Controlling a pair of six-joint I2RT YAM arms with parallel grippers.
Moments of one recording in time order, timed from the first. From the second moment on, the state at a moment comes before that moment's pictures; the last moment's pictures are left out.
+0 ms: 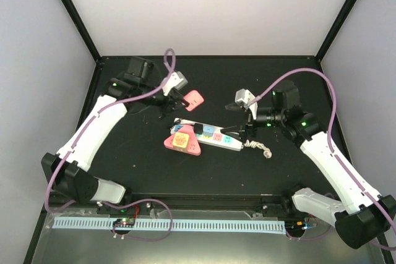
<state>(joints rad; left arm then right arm) -0.43 1.39 1.42 -0.89 0.73 0.34 0.45 1.05 1.03 -0.53 -0.88 -0.34</state>
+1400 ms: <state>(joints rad) 0.40 2.03 1.48 -0.91 0.60 0.49 0.45 1.08 1.00 -0.54 -0.87 -0.35</state>
